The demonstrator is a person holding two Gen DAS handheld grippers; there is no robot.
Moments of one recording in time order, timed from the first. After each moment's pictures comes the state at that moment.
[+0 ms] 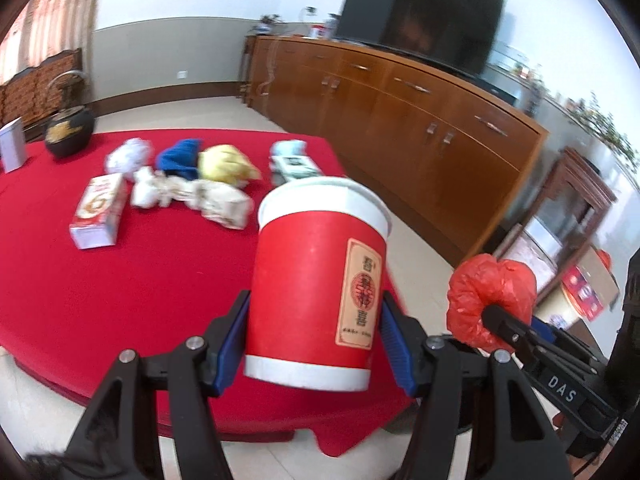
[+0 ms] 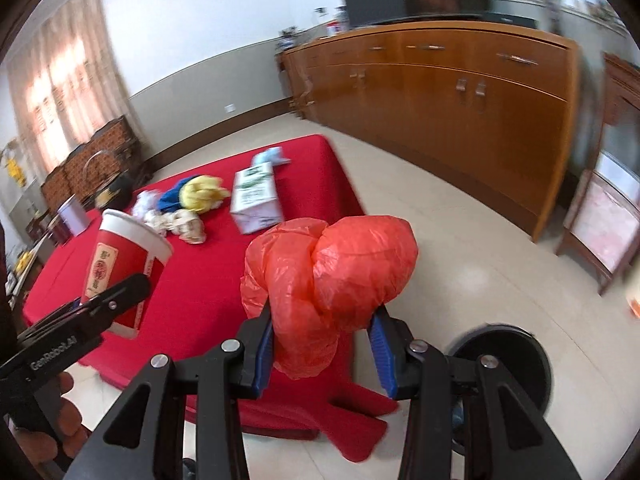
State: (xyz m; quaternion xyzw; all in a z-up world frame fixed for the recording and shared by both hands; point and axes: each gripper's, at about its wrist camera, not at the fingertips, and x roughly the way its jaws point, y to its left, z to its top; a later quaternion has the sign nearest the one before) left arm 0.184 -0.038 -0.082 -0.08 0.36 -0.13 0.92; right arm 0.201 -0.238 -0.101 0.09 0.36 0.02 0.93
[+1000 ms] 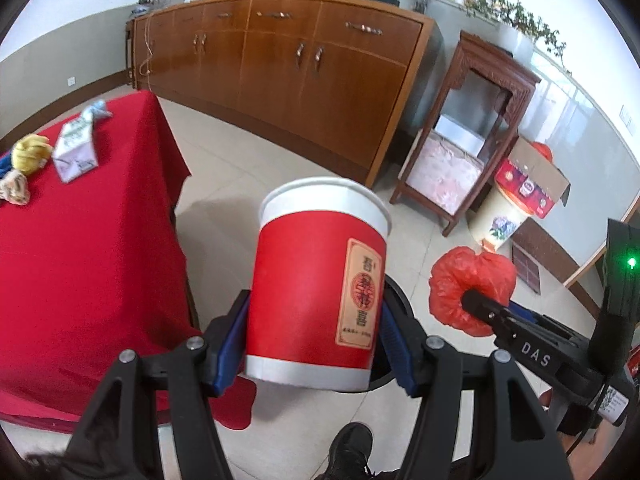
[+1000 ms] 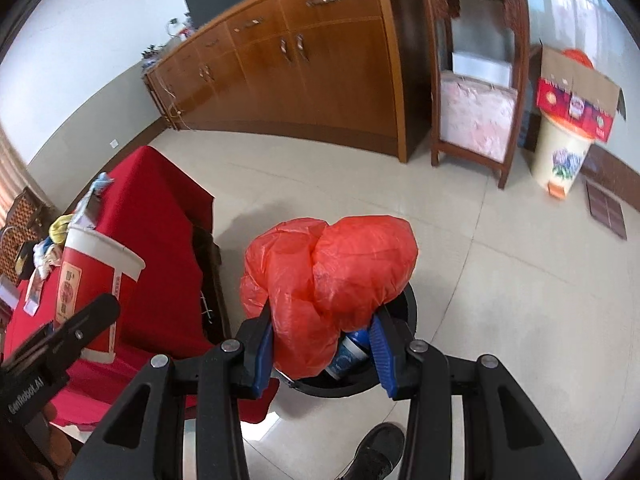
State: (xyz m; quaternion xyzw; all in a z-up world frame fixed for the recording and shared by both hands) left arm 0.145 -0.231 -0.133 0.01 0.42 -0.28 0.86; right arm 0.087 -0.455 -0.167 0.19 0.41 -0.16 0.88
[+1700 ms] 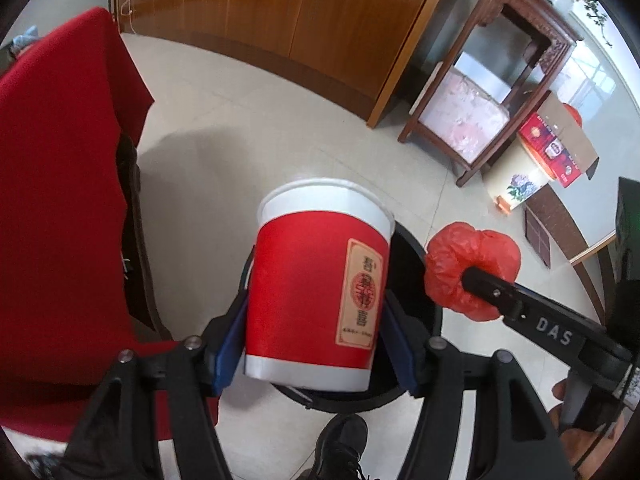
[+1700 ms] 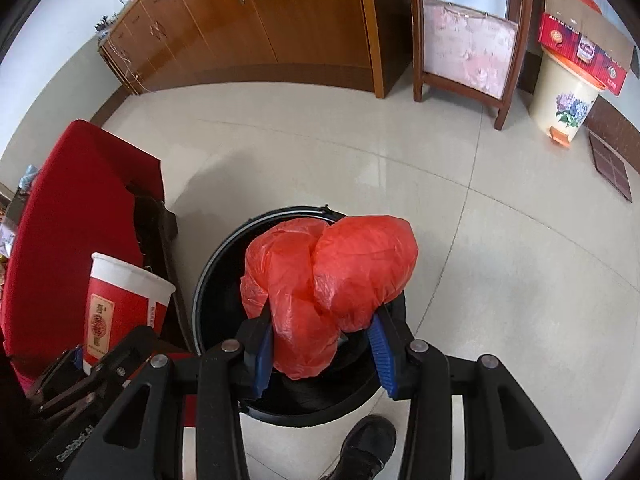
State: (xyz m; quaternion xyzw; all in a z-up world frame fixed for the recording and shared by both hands) left arm 0.193 -0.292 -0.230 0.03 0.52 -0.28 0.81; right arm 0.160 -0.512 -0.269 0.22 0.50 -0.18 0.82
